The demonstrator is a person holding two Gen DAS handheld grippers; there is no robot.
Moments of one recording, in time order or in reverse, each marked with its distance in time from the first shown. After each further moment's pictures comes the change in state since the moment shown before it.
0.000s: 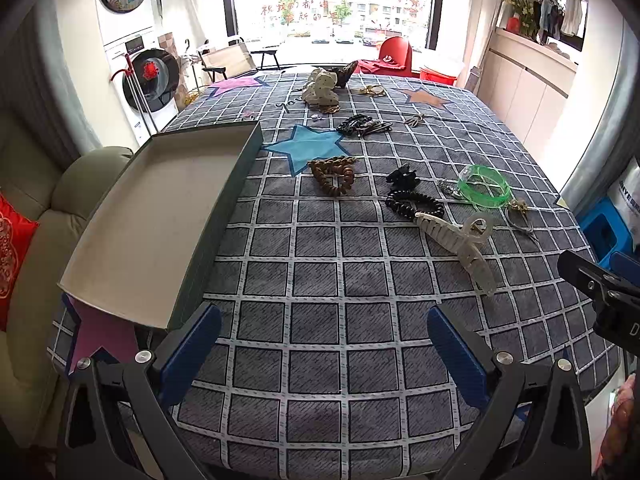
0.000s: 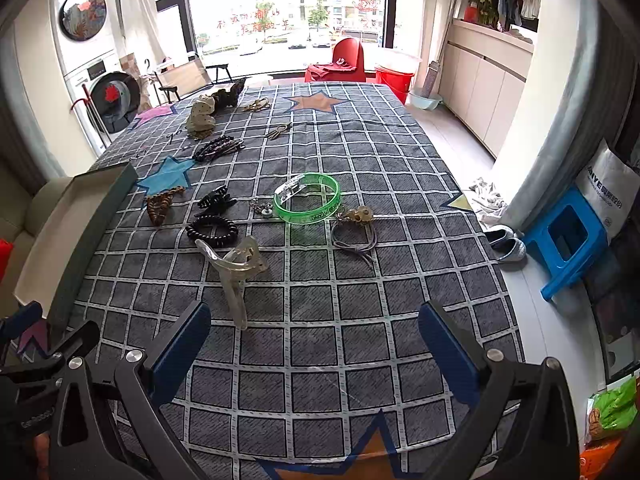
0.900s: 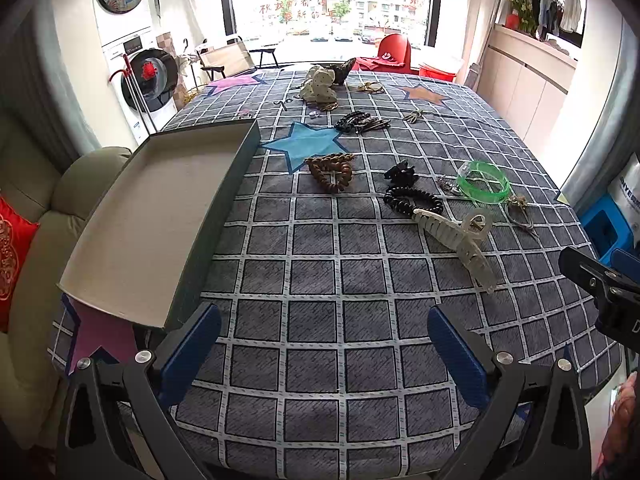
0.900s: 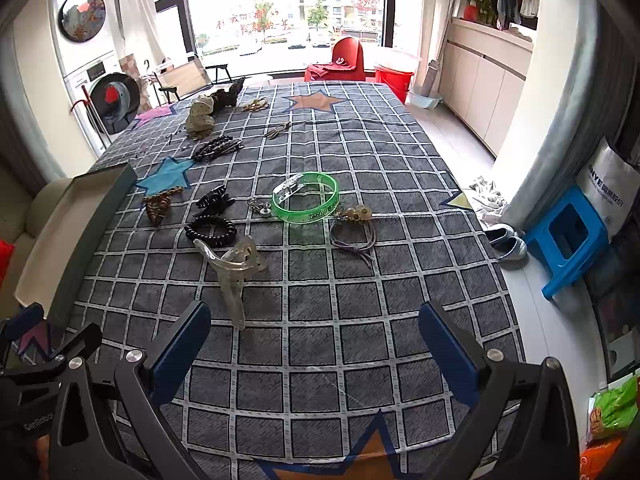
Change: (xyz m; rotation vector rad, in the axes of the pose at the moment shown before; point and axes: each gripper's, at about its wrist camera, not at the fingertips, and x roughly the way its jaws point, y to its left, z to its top) left arm 0.002 -0.006 -0.001 0.006 0.012 0.007; right arm 0.000 -0.001 0.000 0.000 0.000 0.001
